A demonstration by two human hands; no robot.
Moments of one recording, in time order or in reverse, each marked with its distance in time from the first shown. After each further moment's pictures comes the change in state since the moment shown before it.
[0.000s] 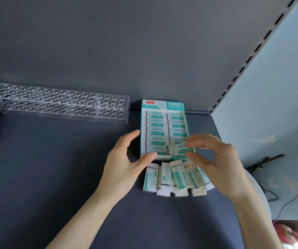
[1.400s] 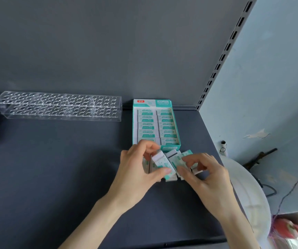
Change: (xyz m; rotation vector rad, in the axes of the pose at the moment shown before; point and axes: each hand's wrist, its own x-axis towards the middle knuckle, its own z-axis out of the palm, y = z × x) left_hand -0.040 0.020 0.022 0.157 -0.171 0.158; right_hand -0.069 0.008 0.009 0.038 0.169 0.072
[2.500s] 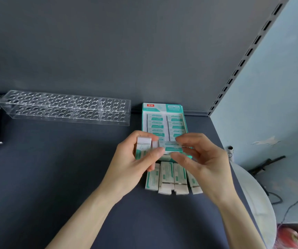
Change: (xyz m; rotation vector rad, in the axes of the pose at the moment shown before) left_hand 0.031 -0.002 -0.033 -0.589 -0.008 -0.076; right_hand 0.049 -0.028 0.024 0.512 -0.144 -0.071
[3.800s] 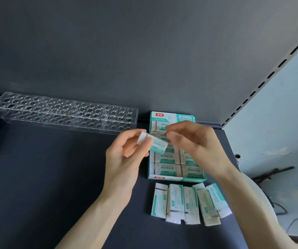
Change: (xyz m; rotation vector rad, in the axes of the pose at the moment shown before) left_hand 0.038 -0.013 -0.009 -0.259 0.348 0.005; right_hand 0.093 0.007 0.013 -0.203 -0.250 0.124
